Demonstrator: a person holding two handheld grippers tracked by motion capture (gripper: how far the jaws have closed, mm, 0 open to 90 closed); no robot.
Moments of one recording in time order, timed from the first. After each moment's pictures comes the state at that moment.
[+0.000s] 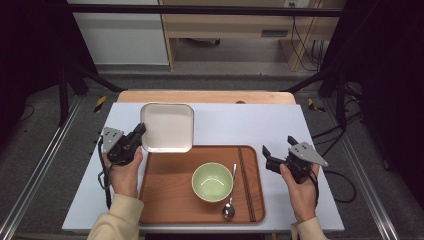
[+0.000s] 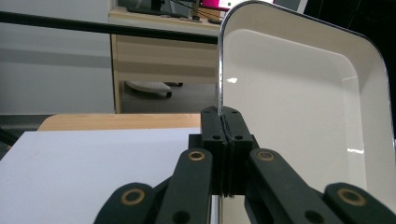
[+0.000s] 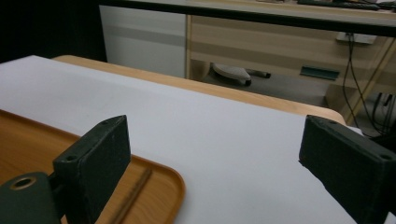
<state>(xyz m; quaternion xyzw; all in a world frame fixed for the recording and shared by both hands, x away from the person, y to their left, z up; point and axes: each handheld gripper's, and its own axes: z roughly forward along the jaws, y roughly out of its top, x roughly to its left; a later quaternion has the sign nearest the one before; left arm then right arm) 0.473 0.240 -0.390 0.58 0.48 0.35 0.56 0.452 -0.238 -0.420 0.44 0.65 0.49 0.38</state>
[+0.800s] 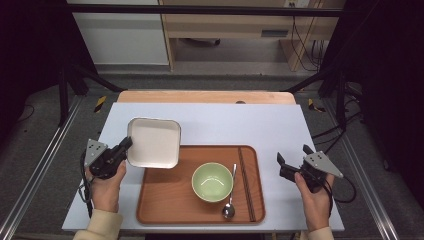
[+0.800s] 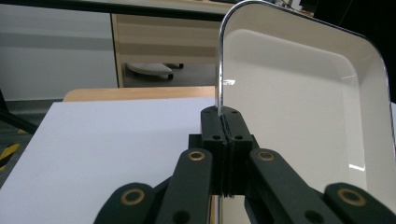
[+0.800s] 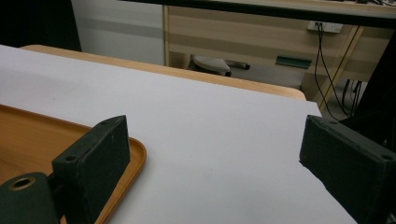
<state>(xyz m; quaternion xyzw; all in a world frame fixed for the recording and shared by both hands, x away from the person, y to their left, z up) 0.446 0.279 -0.409 0.62 0.48 0.33 0.52 0.433 -0.271 -0.433 0.47 0.64 0.47 0.39</state>
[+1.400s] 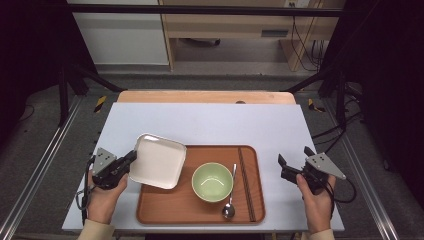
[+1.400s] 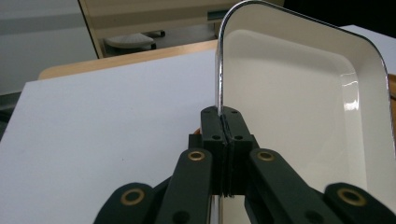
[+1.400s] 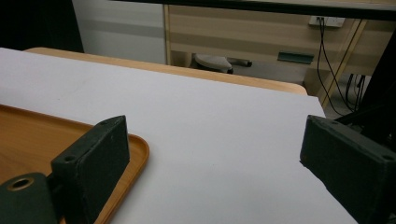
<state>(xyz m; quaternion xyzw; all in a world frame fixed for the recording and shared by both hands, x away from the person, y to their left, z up) 0.434 0.274 -0.425 0.70 0.44 0.30 0.47 0.430 -0.274 -0.433 0.47 0.63 0.48 0.38</state>
